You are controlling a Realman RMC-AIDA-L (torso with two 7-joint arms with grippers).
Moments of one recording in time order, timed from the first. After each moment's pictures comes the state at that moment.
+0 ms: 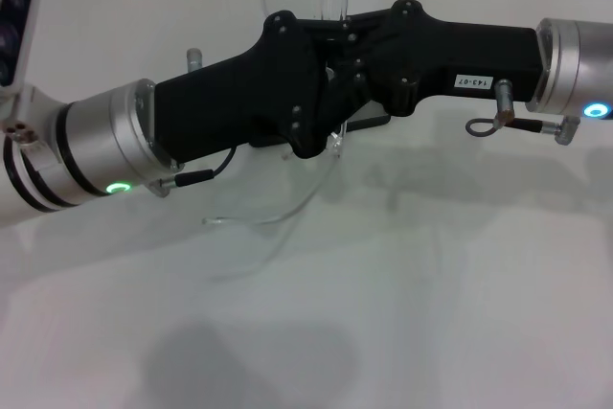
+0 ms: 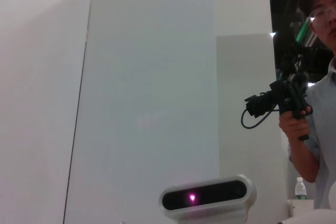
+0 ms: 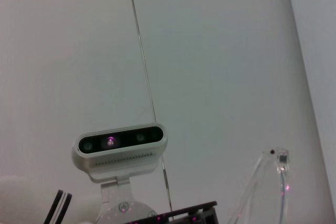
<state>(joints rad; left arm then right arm) -0.53 -2.10 1.26 0.49 1.09 1.74 -1.01 0.67 2.03 -1.40 -0.67 -1.17 -1.44 1.36</state>
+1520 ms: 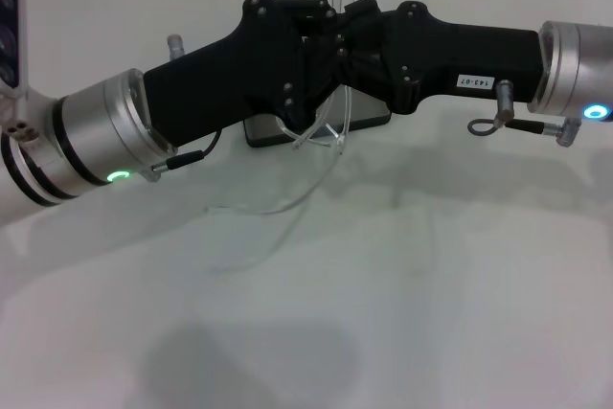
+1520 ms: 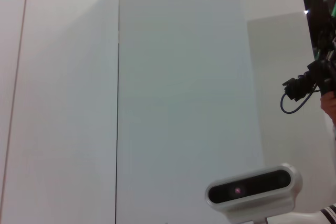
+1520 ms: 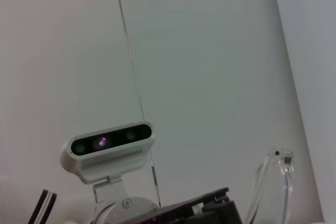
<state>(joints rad) -0.52 -2.10 1.25 0.48 1.06 1.66 -0.91 0.67 2.02 -1.40 -0.64 -1.16 -1.42 1.34</state>
